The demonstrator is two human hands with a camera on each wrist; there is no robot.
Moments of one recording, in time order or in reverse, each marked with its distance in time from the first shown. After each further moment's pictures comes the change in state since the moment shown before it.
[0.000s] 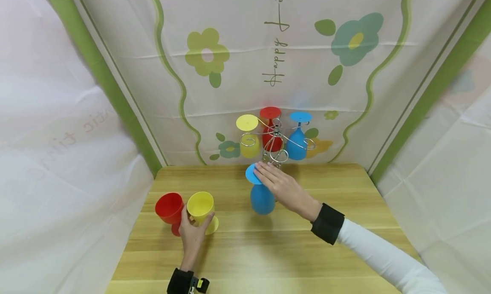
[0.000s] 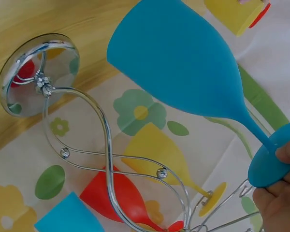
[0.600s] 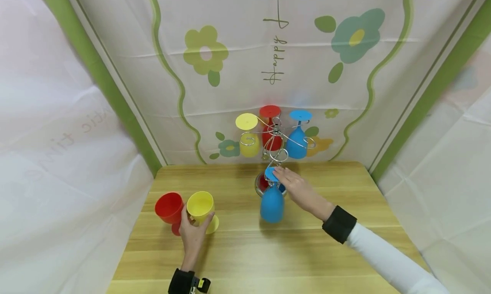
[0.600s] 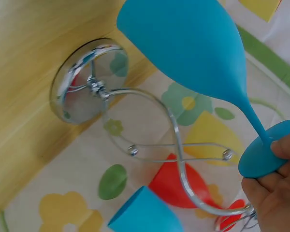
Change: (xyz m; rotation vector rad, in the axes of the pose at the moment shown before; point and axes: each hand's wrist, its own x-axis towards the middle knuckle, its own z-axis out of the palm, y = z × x) left_hand -0.001 -0.001 0.002 -0.011 0.014 0.000; right_hand -0.044 0.032 0.030 0.120 0.031 0.140
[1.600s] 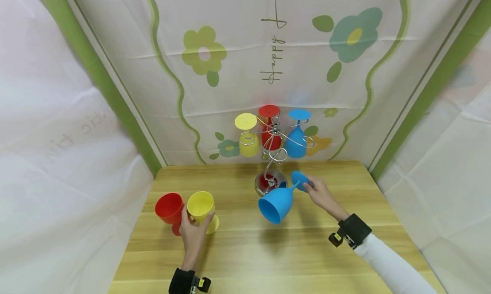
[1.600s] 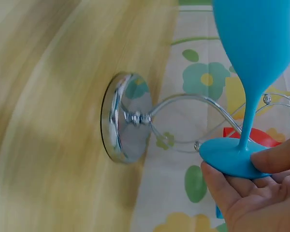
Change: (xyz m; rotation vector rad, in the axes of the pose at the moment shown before) left_hand 0.000 0.002 0.001 -0.002 -0.004 -0.009; right_hand -0.056 0.036 0.007 0.720 -0.059 0.750
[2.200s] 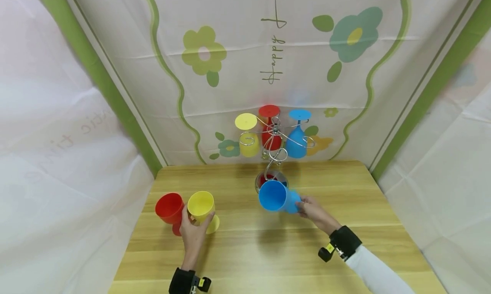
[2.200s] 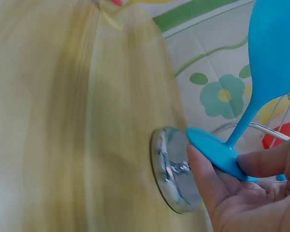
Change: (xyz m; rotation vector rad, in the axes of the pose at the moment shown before) left_hand 0.001 0.000 -0.001 -0.007 -0.009 0.004; right_hand -0.023 0.025 0.041 0.509 -0.273 0.356
